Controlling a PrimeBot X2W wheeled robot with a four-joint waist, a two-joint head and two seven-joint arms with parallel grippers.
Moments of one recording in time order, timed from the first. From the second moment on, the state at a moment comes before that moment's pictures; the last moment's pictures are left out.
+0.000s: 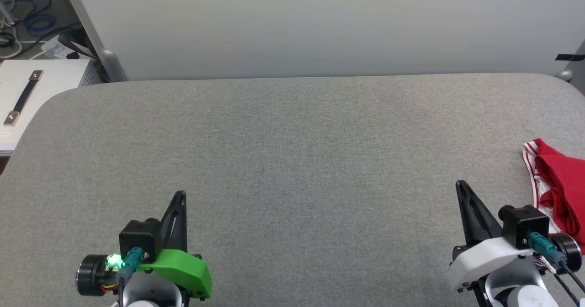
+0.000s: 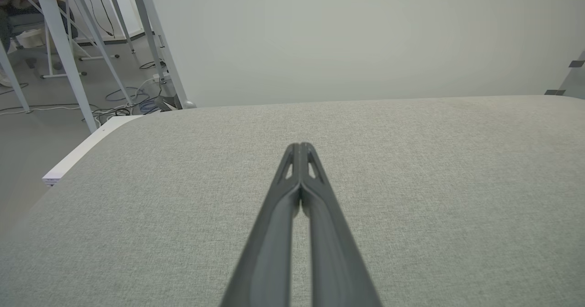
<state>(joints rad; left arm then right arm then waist) 0.03 0.07 -0.03 0.02 -0.06 -0.04 -0.06 0.00 -0.06 0.00 0.02 0.04 0.13 -0.06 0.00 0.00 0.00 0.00</state>
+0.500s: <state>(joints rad) 0.02 0.06 -0.01 0.01 -0.03 -0.02 -0.03 0.00 -0.06 0.00 0.01 0.03 0.13 -0.03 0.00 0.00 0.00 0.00</state>
